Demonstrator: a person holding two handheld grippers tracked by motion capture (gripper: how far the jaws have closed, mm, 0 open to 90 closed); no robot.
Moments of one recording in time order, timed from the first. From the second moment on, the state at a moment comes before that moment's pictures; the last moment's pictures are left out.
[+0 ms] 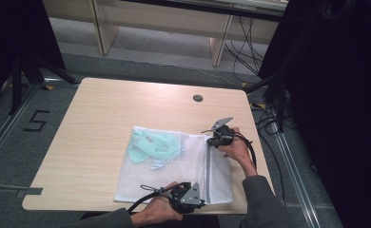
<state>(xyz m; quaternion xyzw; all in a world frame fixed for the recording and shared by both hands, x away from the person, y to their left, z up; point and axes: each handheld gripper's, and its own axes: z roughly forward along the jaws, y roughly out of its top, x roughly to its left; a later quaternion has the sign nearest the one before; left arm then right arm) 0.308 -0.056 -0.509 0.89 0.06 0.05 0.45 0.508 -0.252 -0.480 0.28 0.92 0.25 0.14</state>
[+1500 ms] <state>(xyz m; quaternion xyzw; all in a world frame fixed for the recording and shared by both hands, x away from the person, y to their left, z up) 0.314 -0.057 -0.515 0.89 0.07 0.04 0.45 0.523 -0.248 -0.483 0.30 0.90 0.25 0.18</state>
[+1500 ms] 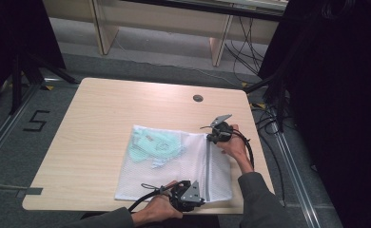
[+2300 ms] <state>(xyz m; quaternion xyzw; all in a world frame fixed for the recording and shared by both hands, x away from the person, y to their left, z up) 0.328 -0.049 -0.507 0.88 0.12 0.04 0.46 0.529 -0.244 -0.479 0.33 0.89 0.25 0.17</state>
